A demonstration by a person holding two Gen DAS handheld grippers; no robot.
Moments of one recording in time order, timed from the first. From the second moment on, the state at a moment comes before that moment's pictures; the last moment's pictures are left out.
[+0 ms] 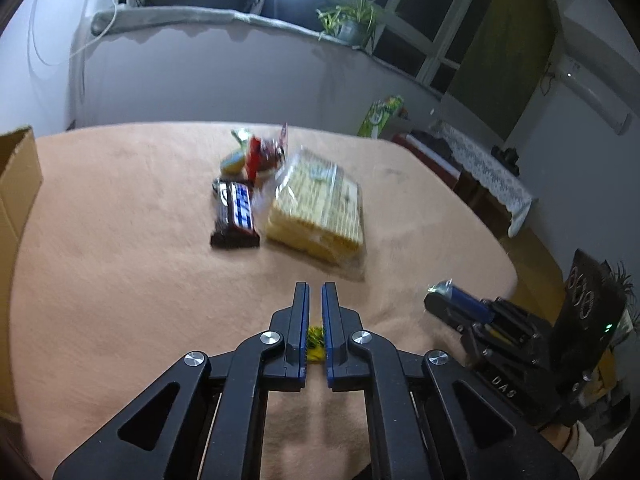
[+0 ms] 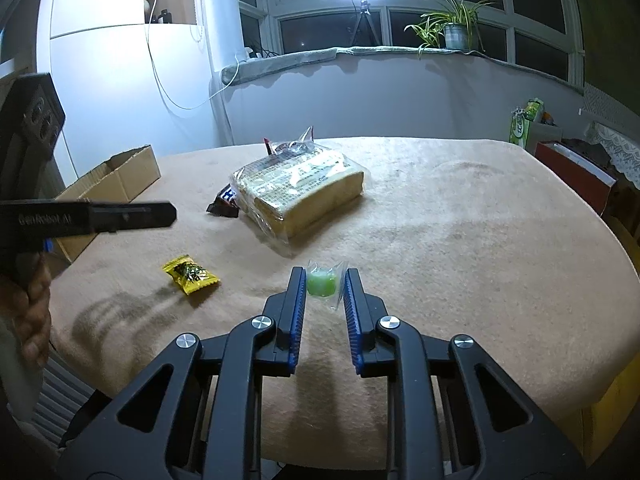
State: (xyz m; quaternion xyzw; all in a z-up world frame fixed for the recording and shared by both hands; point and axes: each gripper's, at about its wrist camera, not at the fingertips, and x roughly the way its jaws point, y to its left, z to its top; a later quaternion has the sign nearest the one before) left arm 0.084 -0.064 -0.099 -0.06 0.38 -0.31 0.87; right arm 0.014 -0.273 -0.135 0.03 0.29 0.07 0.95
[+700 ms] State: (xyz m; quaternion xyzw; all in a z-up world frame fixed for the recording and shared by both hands) left arm 0.067 -0.104 -0.137 0.07 0.38 -0.26 0.89; right arm 0.016 -0.279 -0.143 0.04 0.30 0.07 0.95
